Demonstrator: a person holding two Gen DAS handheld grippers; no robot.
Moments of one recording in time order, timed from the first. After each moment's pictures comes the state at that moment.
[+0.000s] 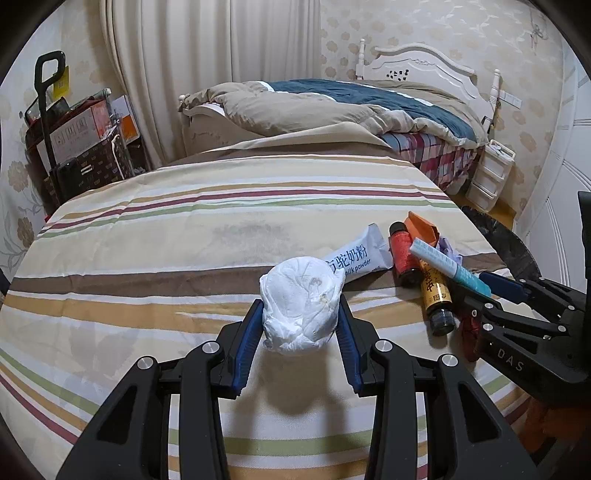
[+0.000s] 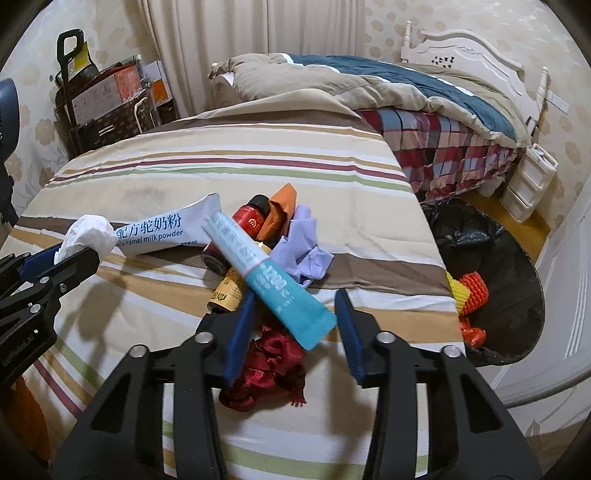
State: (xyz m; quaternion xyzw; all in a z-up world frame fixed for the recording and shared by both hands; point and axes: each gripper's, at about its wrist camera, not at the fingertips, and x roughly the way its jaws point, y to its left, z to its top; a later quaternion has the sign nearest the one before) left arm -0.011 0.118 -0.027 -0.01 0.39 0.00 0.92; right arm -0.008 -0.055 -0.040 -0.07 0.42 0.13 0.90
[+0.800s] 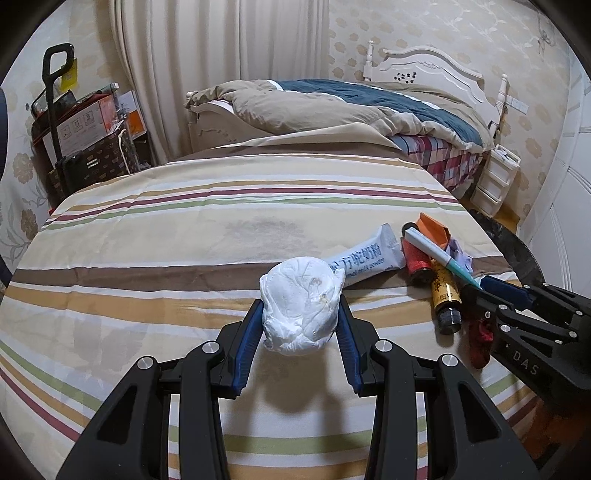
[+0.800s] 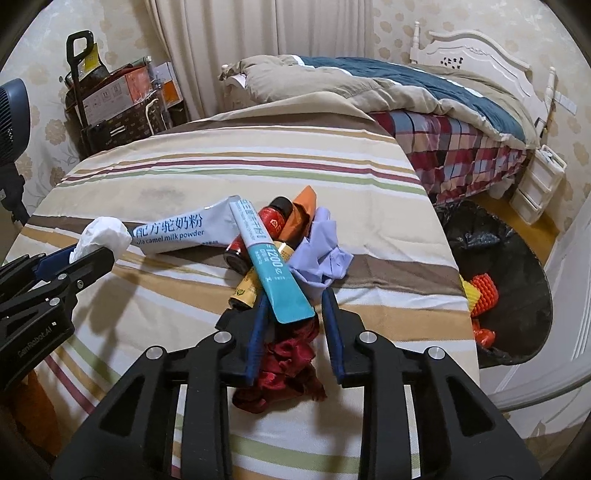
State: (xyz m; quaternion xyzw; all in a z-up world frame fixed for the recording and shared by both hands) left arm -0.014 0.132 -0.028 -0.02 0.39 0.01 0.92; right arm -0.016 -0.047 -0.035 -0.06 0.41 0.16 0.90
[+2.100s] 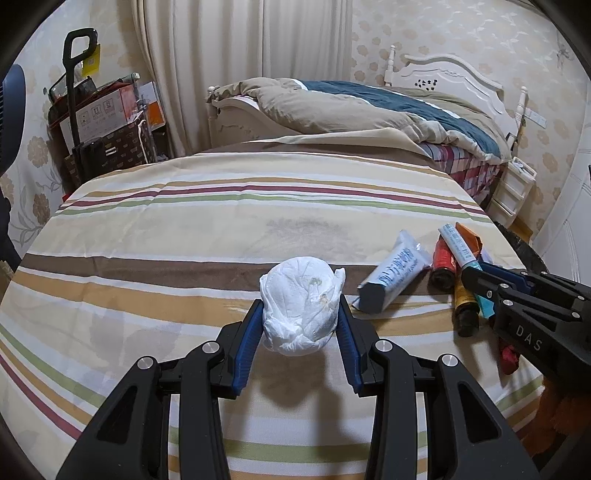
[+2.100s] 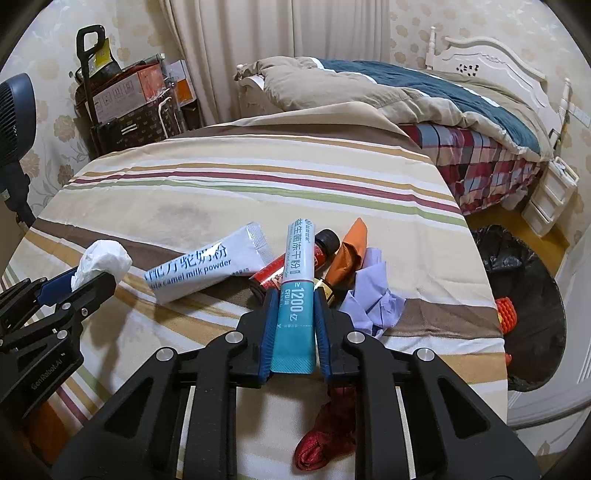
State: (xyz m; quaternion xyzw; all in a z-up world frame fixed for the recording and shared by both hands) left arm -0.015 0.159 -0.033 -0.04 0.38 0.04 0.92; right arm 0.005 -0.010 -0.033 -0.07 0.41 0.18 0.89
